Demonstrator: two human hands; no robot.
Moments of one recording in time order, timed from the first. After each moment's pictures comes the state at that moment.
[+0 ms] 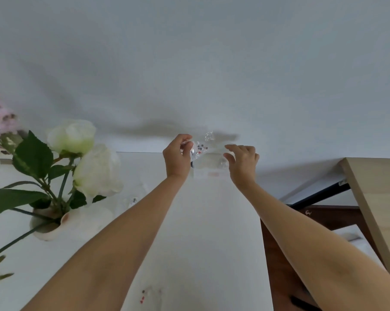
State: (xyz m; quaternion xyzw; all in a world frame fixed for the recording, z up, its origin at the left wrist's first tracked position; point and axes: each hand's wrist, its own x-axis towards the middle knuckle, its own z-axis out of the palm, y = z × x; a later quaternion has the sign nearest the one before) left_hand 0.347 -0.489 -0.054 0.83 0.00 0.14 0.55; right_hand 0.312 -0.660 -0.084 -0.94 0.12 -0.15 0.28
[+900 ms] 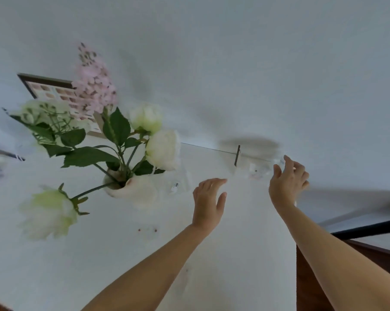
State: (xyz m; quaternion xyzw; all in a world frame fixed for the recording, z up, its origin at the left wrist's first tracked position) left_hand 0.212 -0.445 -0.081 0.92 -0.04 0.09 0.38; right_hand 0.286 -0.640 -0.086 -0.93 0.23 -0.16 0.26
